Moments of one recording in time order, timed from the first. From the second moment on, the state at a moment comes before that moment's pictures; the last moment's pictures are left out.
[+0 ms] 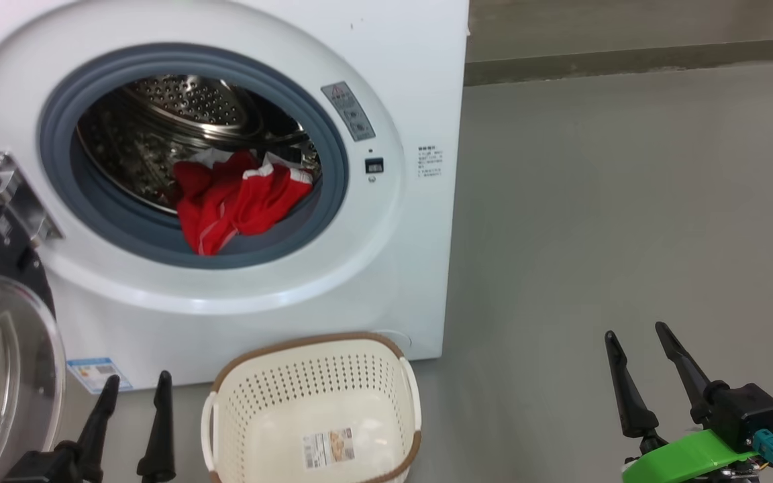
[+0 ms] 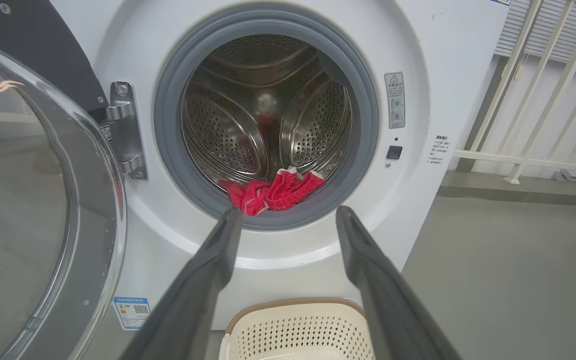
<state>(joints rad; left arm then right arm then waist) -0.02 0.11 0.07 0.24 -0.30 -0.12 -0.25 0.02 -0.05 -0.02 0.20 0.21 0.12 -0.26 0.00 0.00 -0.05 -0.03</state>
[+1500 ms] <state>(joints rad) -0.06 0.09 0.04 0.22 -0.31 -0.10 -0.25 0.01 -0.05 -0.03 0.18 0.23 0.12 -0.26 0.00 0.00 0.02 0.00</state>
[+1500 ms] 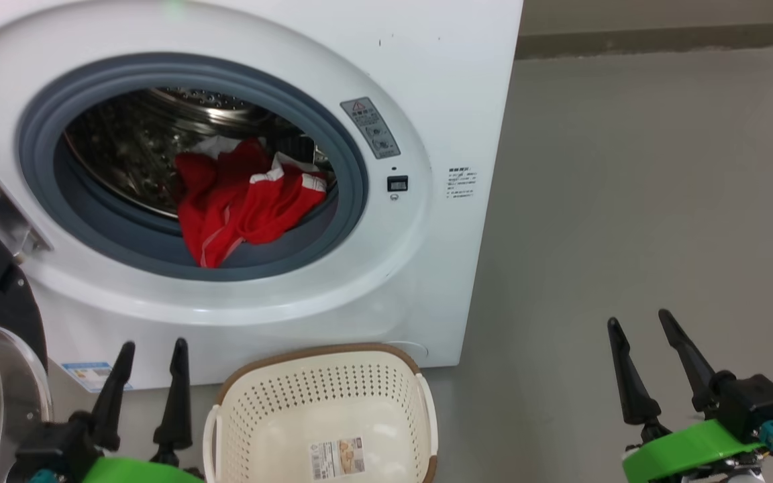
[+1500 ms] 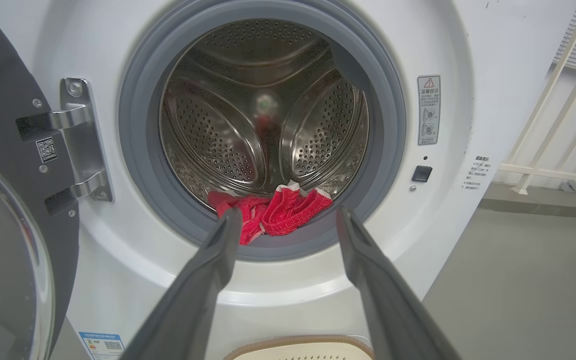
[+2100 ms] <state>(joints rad) -0.38 0.07 0.04 0.33 -0.32 -0.11 -0.25 -0.12 -0.06 -0.01 0.16 0.22 0.12 -0.26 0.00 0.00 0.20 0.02</state>
